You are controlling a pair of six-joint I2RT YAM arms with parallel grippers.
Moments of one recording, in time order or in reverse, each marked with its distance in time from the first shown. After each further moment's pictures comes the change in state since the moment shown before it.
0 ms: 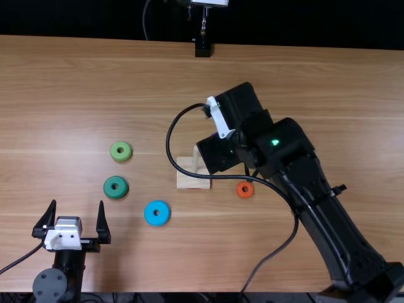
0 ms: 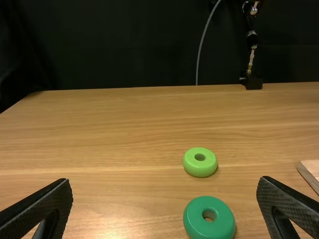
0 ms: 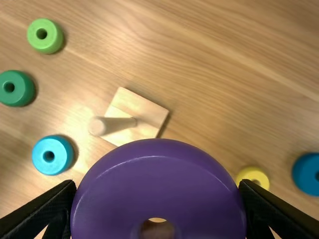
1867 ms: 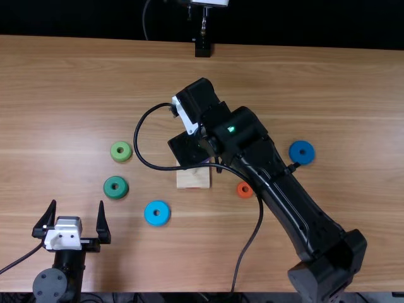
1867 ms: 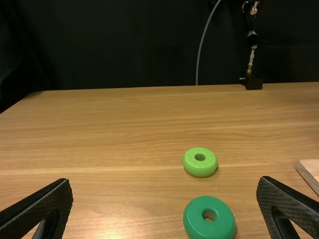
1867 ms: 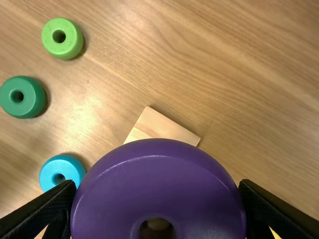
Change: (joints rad) left arm 0.000 0.000 0.000 0.000 0.000 0.000; right arm 0.079 0.200 0.136 0.016 0.003 0.000
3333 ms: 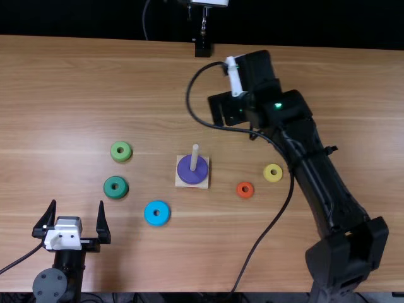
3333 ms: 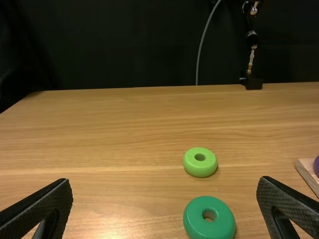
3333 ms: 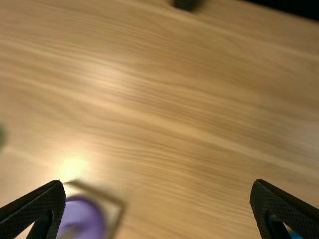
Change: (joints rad) left arm 0.000 0.000 0.000 0.000 0.000 0.000; right arm -0.271 0.003 -0.122 0.321 0.002 -0.003
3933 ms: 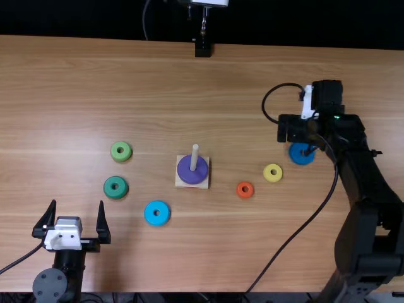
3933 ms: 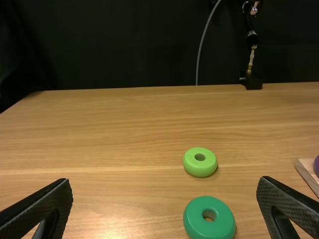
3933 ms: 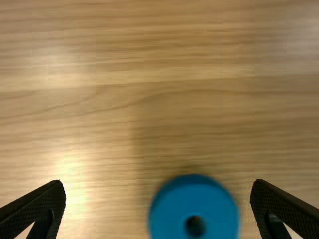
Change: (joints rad) left arm 0.000 0.000 0.000 0.000 0.001 0.000; right arm -0.361 0.000 -0.380 0.212 -0.001 0.000
